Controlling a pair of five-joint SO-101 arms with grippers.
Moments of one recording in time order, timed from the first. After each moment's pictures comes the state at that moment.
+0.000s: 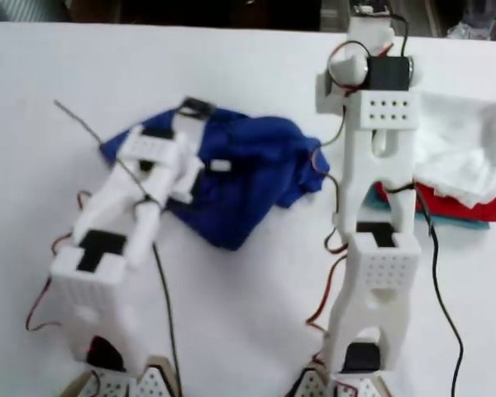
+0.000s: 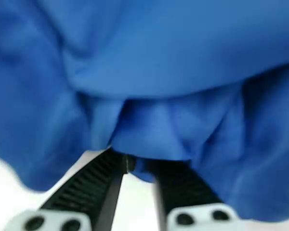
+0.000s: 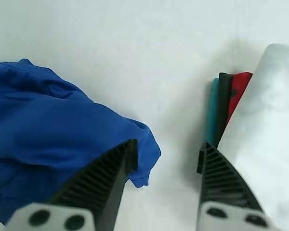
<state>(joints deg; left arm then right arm) 1.6 22.2 4.0 68.0 -6.2 -4.3 34.8 -64.0 100.0 1.5</state>
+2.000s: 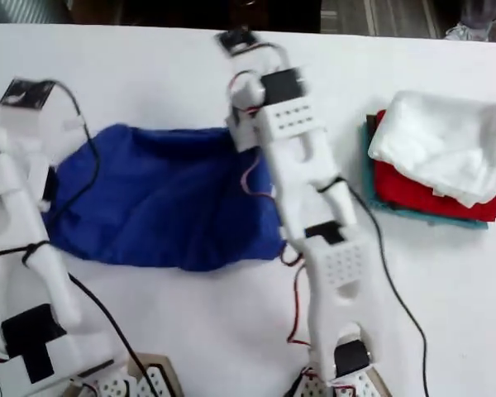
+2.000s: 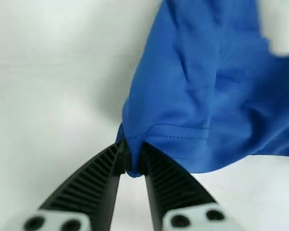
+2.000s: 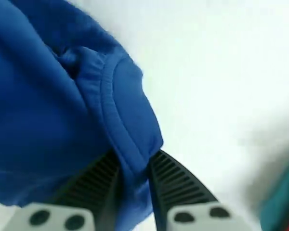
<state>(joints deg) -32.0 -8.4 3.2 89.2 -27.8 -21.8 36.8 -56.5 100.0 8.2</state>
